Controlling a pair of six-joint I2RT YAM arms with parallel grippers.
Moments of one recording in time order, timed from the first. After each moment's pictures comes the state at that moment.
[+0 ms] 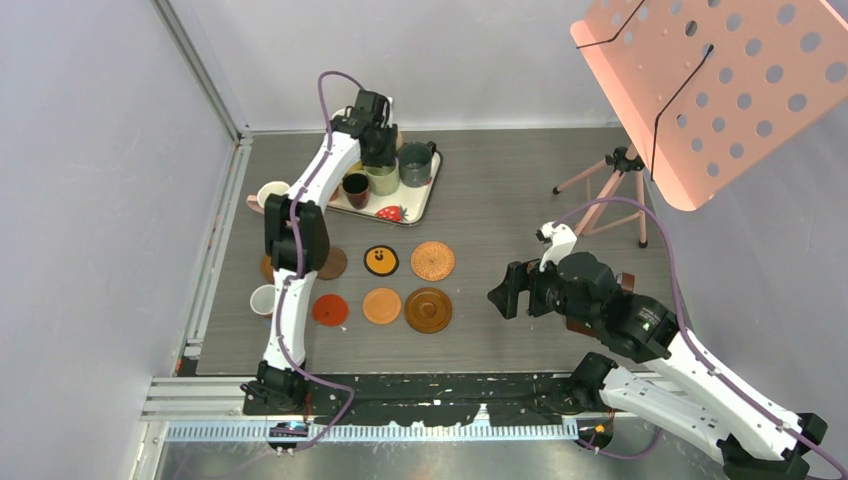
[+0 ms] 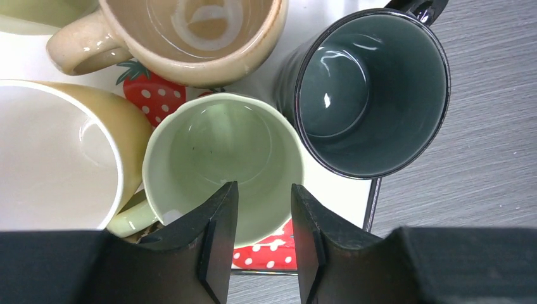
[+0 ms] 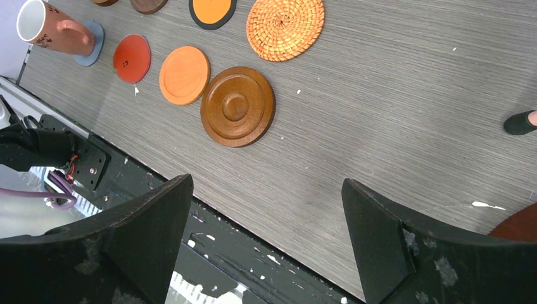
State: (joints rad) left arm -0.32 2.34 2.26 -0.80 0.01 -0.20; right arm 0.82 0.63 0.79 -0.72 0.11 0.51
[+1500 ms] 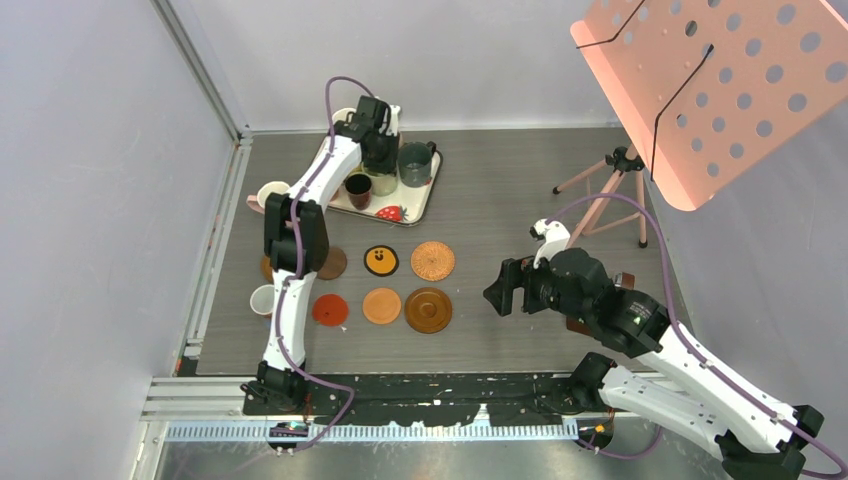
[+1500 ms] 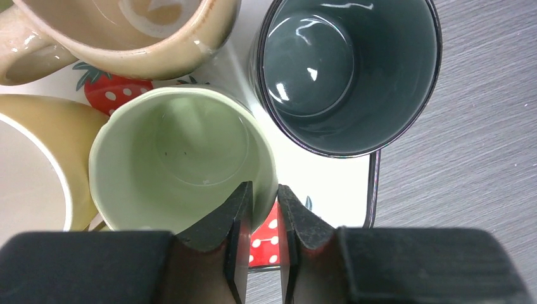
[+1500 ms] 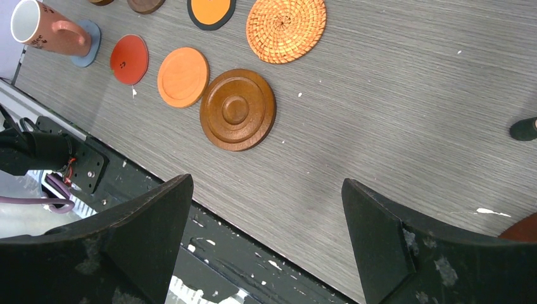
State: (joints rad) left arm -0.32 2.33 2.18 -0.77 0.11 -0.10; right arm 0.82 0.67 0.79 -0.69 0.11 0.51
